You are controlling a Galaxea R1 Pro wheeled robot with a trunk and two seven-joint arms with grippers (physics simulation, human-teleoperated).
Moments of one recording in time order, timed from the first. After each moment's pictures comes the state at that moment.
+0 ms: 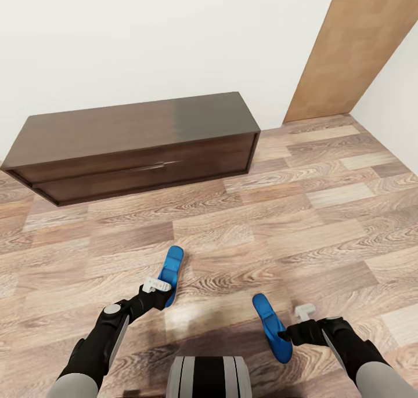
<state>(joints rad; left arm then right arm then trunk) -0.49 -0.04 0.15 -0.87 -0.25 0.15 -0.55 -0.59 -0.18 -0.10 -0.49 0.30 0.39 0.56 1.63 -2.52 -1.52</state>
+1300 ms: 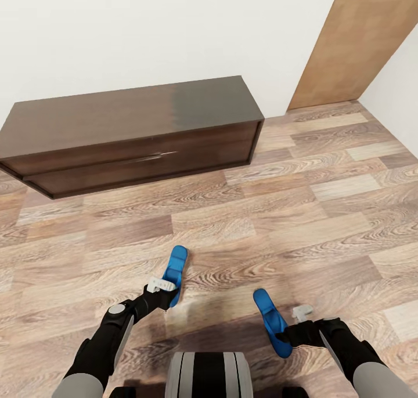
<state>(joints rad) -0.49 -0.07 0.15 -0.87 -0.25 0.15 -0.55 -0.59 -0.17 -0.10 -0.49 0.30 0.39 0.56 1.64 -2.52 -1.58</state>
